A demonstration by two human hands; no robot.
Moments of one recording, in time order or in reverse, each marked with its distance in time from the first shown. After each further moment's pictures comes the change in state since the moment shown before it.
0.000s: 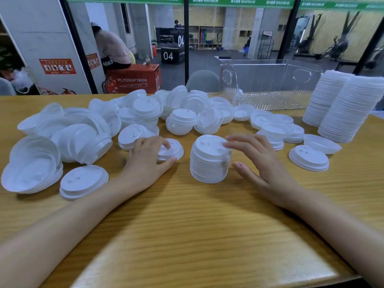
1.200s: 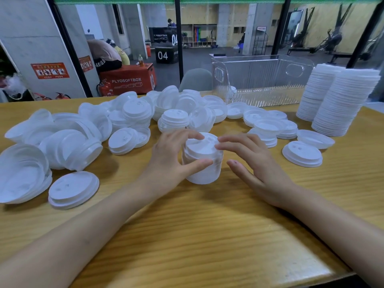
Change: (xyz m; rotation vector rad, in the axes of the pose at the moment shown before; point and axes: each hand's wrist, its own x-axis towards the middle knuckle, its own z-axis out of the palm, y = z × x) left_hand -0.009 0.064 0.005 -0.361 0.046 0.285; right_hand -0.003 0.000 -0.003 0.028 0.021 0.002
